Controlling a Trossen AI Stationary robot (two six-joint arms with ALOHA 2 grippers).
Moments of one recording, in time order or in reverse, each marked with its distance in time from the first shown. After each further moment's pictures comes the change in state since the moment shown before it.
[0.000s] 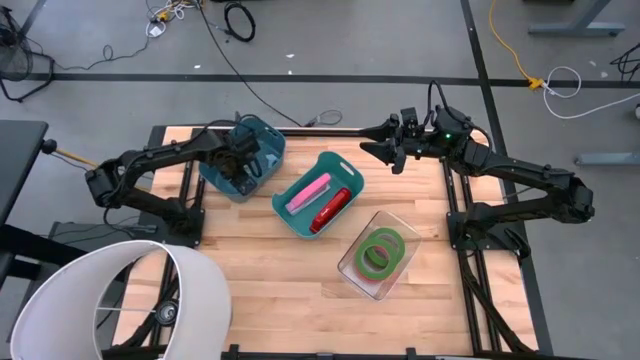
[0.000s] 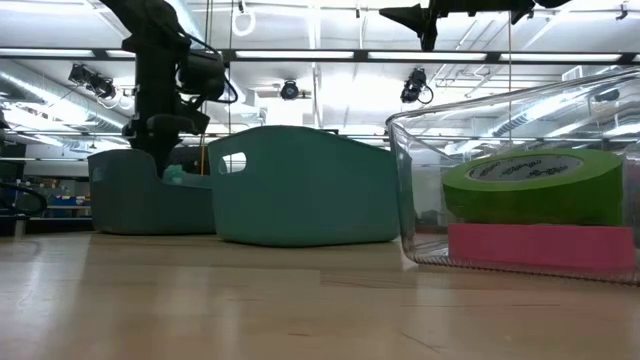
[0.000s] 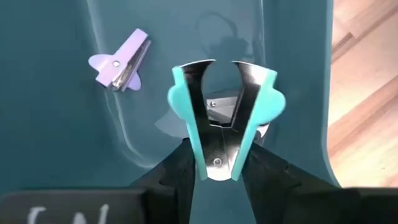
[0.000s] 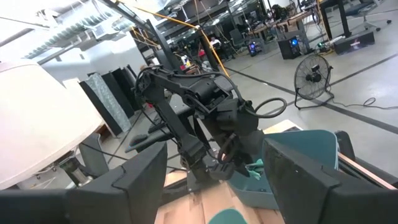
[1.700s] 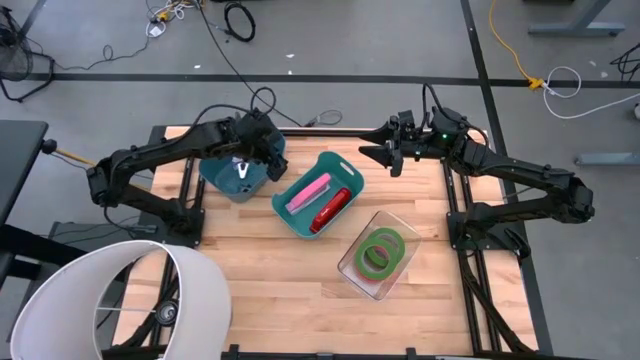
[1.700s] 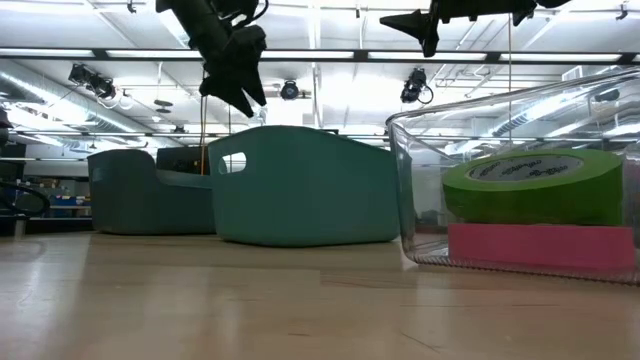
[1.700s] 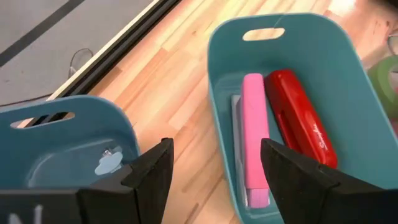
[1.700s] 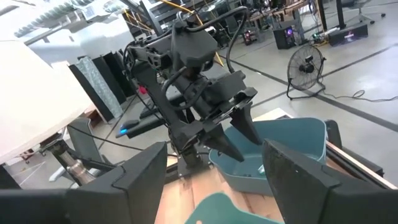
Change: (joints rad) left arm -0.175 0.000 0.298 0.295 0.103 -0.043; right arm 0.000 0.000 0.000 -0.068 0.000 -0.058
